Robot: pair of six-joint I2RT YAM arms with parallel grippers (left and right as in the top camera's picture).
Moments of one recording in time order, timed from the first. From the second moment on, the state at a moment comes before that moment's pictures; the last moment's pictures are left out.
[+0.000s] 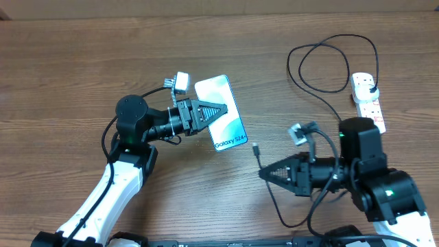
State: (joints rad) left arm -0.22 1.33 0.66 0.63 1.08 -1.31; right arm 0.29 0.88 0.91 -0.88 -1.03 0.31
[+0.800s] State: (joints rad) left arm -0.20 1.88 1.02 0.63 1.31 -1.33; right arm 0.43 1.06 0.91 -0.77 -0.88 0.44
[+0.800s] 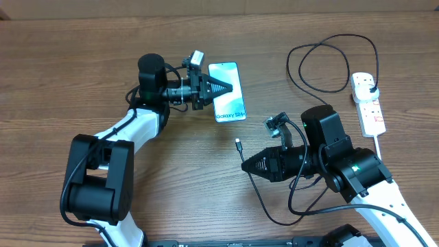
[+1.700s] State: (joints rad) left arm -0.27 1.88 1.02 0.63 1.35 -1.42; right arm 0.43 1.06 0.91 -0.80 -0.77 0.55
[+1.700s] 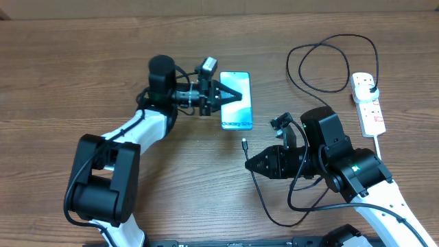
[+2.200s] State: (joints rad) left arm -0.31 1.88 1.02 0.63 1.28 -1.42; right arm 0.43 1.06 0.91 -0.74 -0.71 0.65
